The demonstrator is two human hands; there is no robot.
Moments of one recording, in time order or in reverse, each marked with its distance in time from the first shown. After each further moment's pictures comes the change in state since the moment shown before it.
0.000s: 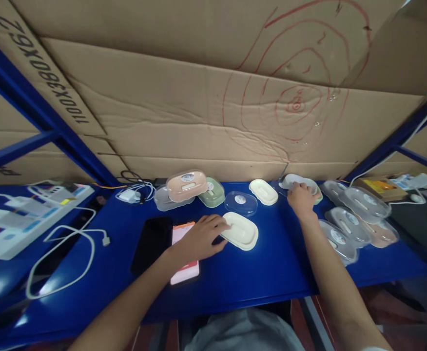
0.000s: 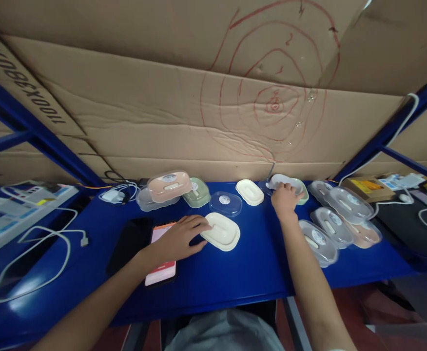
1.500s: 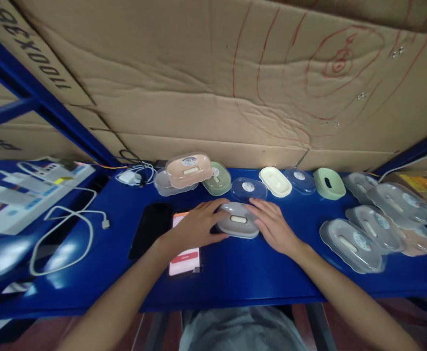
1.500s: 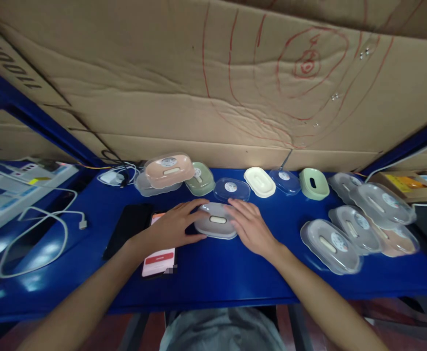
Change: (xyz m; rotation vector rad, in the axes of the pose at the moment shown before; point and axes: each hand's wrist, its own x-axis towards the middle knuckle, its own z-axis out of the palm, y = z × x) left_hand -0.005 -0.018 -0.006 -0.083 -0.115 -0.132; right_hand -0.121 -0.048 -0.006 0.571 -0.246 -0.990
